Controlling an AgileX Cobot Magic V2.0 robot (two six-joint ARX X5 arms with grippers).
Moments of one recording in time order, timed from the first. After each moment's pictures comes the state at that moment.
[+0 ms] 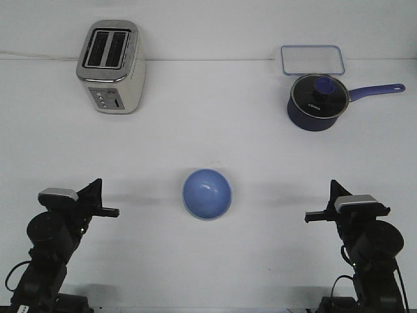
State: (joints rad) left arm -0.12 0.58 0.49 -0.03 0.05 -0.12; right arm -0.03 0.49 0.53 -0.24 -0.10 0.00
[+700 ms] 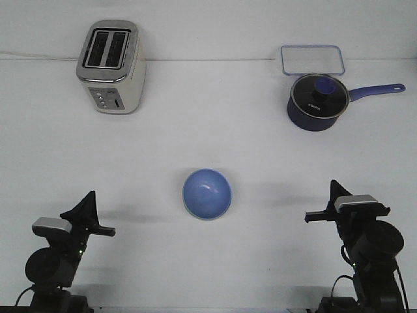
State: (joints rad) left arm -0.07 0.20 0.19 0.13 0.05 -0.11; right arm -0.03 0.49 0.53 -0.24 -0.10 0.00
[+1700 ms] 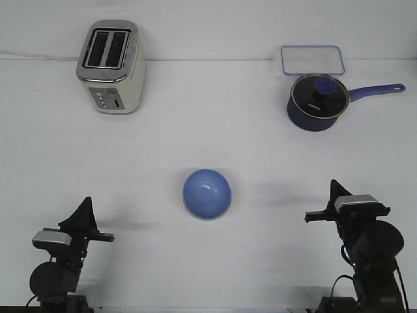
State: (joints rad) left arm -0.03 0.00 0.03 0.20 0.05 -0.10; right arm -0.03 0.49 0.53 -0.24 -0.10 0.00
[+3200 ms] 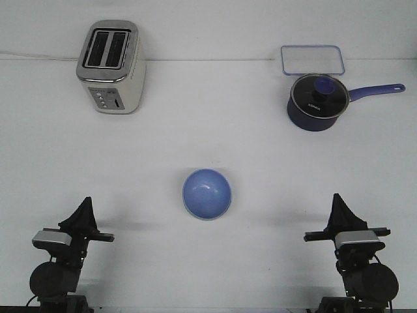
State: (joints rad) left arm -0.03 0.00 0.03 0.20 0.05 -0.10; right arm -0.03 0.08 0.23 -0.06 -0.10 0.00
